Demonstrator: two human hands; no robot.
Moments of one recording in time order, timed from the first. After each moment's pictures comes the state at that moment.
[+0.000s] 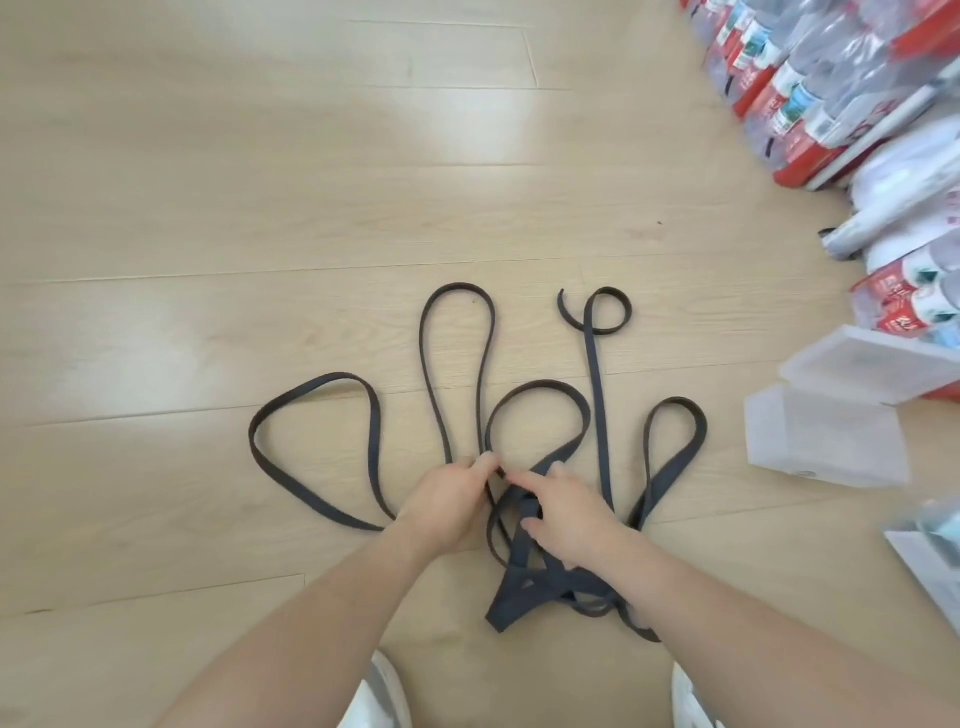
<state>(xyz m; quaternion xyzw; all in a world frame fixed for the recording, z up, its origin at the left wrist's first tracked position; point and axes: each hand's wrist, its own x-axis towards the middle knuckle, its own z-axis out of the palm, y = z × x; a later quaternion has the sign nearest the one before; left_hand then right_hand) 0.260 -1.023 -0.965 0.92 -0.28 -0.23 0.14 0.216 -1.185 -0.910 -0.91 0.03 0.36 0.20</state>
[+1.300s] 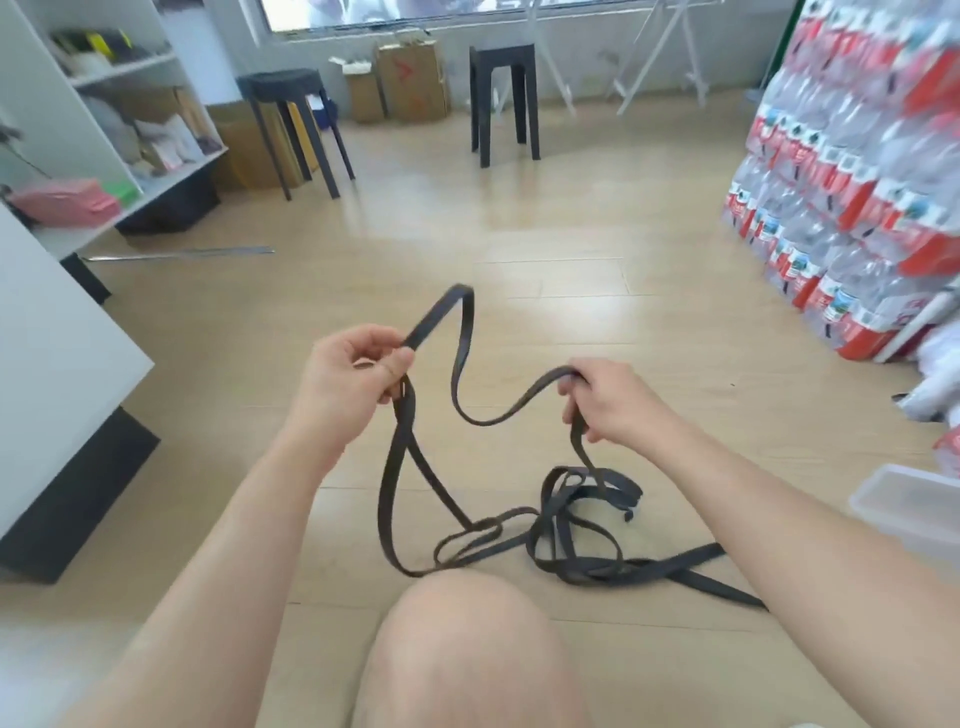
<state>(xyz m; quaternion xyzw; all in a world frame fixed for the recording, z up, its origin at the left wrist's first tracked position) 0.236 -0.860 -0.579 0.80 0.04 0.09 0.59 0.277 -1.105 -0.637 -0.92 -0.02 0.10 0.38</state>
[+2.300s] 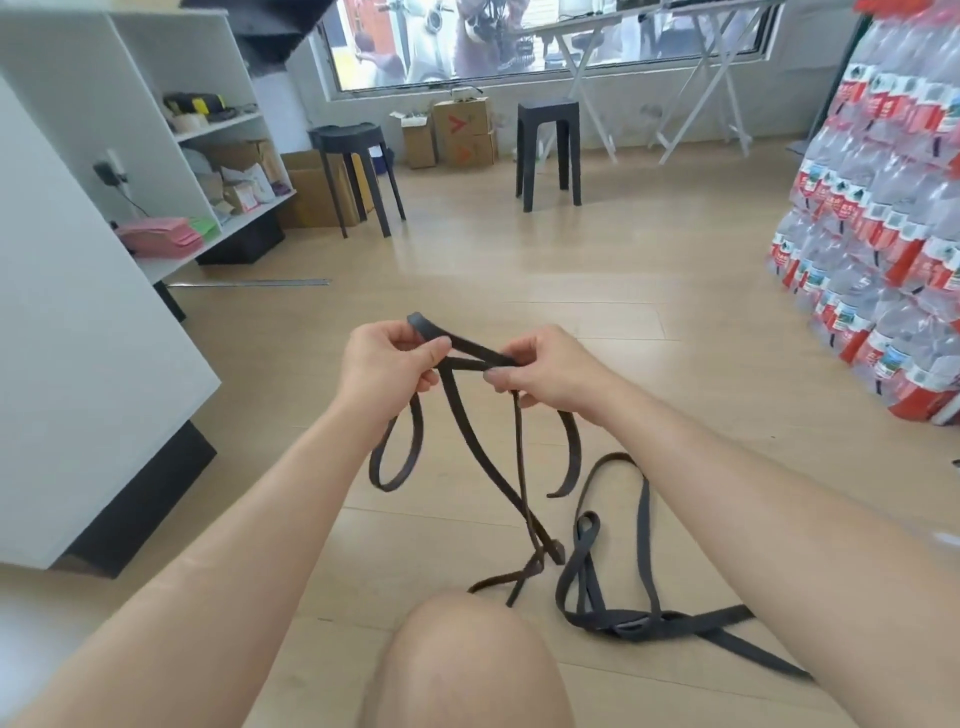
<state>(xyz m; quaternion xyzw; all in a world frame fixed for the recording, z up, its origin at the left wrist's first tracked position) 0.249 -0.861 -0.533 0.82 0.10 0.12 0.55 0.291 -1.036 -0.556 -0.84 -0.16 0.12 0.51</state>
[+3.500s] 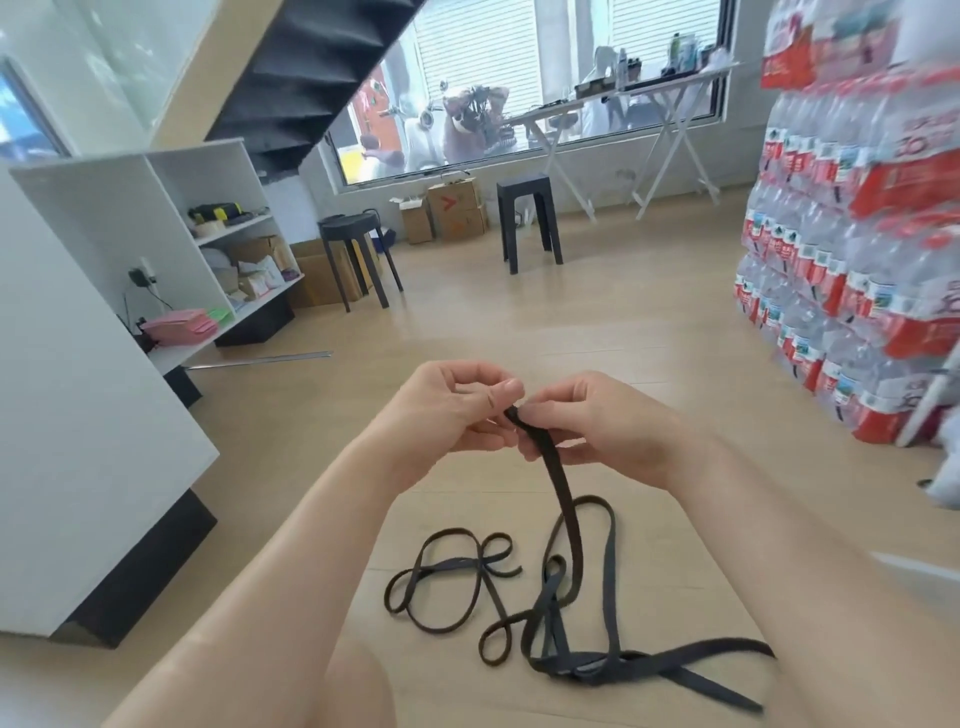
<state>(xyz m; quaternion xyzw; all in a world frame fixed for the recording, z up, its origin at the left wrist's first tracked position) 0.184 -1.007 -0.464 0.78 -0.04 -0.07 0.62 0.204 -1.184 -0.496 -0.74 -0.19 0.19 0.62</state>
